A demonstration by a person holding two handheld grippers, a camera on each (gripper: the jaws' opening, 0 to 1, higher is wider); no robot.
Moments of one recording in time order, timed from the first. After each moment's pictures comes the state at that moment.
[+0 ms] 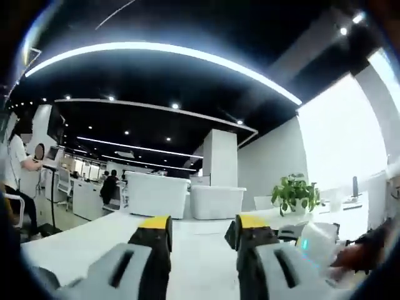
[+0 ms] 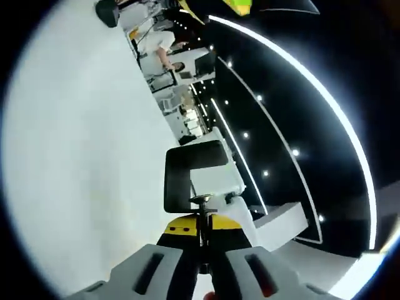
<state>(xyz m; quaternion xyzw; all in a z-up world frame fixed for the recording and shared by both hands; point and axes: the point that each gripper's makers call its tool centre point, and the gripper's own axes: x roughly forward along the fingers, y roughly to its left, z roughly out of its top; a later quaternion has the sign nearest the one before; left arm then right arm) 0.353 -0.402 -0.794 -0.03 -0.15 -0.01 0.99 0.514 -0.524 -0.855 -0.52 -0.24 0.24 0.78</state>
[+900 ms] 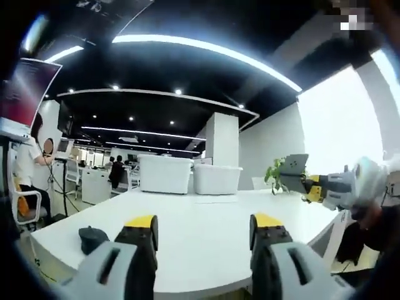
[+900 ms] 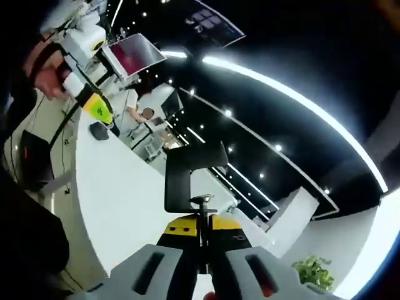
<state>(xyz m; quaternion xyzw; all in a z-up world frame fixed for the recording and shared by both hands) 0.234 -0.414 -0.839 -0.03 -0.10 -0.02 0.99 0.301 -0.607 -0.817 -0.33 -0.25 0.29 0.86</state>
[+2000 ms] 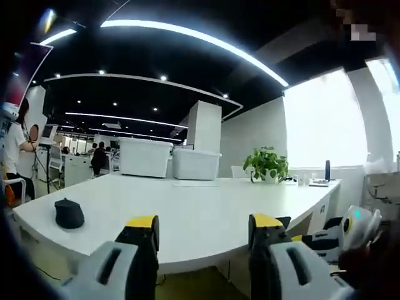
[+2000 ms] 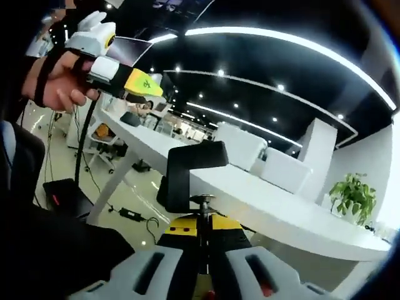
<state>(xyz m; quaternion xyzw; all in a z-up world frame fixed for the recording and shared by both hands) 0.230 -0.453 -0.884 -0.05 -0.06 -0.08 0.99 0.264 -0.612 -0.976 -0.20 -0.08 0.32 0.92</state>
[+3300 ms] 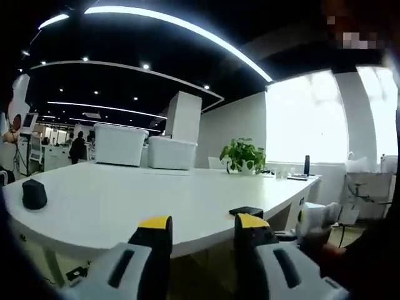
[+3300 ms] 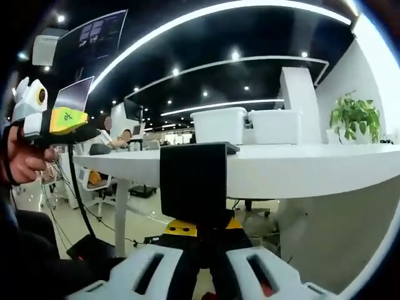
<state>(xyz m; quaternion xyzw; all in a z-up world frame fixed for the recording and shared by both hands) 0.241 -0.514 -0.910 -0.06 -0.03 -0.18 0.98 0.318 -0.632 -1.006 0.00 0.01 0.31 0.95</state>
